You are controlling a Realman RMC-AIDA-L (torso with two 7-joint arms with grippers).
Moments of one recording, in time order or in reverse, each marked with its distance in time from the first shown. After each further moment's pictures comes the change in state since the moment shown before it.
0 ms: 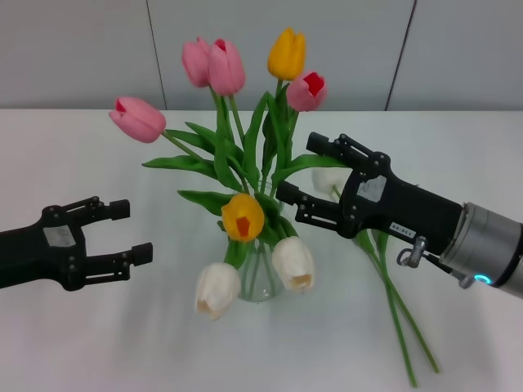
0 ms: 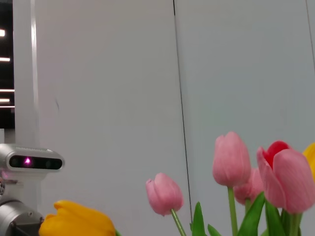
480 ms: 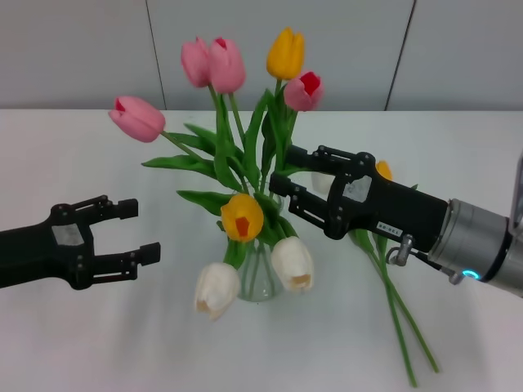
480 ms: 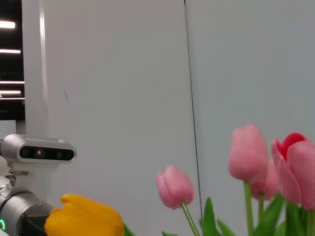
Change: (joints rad) left arm -0.013 -0.006 0.005 0.000 0.006 -0.001 0.000; right arm 0.039 0.000 -0.014 0.016 -0.015 0.024 0.005
